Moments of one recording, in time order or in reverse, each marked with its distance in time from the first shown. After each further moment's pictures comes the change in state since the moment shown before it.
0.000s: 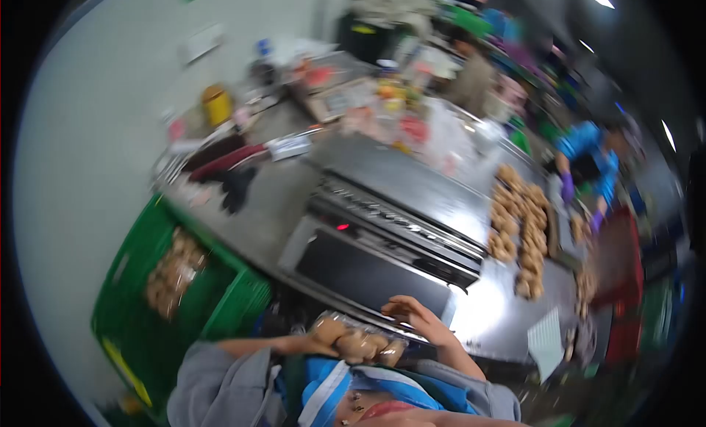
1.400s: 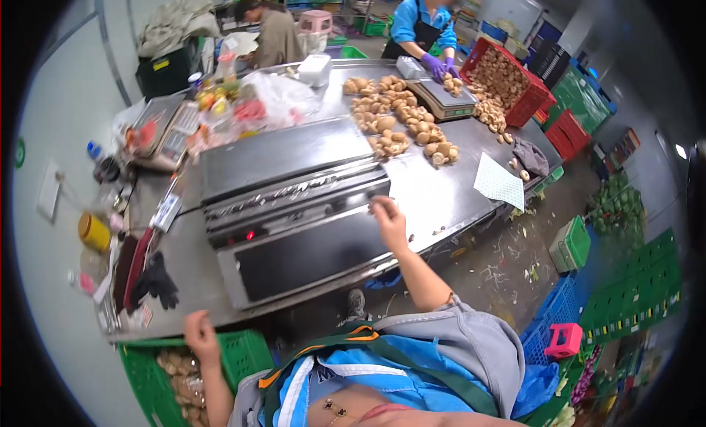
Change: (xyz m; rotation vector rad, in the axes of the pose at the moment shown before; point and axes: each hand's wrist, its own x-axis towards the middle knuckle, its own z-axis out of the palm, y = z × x) left_hand -0.120 0.116 -0.150 1.431 0.783 0.399; right_hand 0.005 0.056 -0.048 -0.411 1.351 -0.639
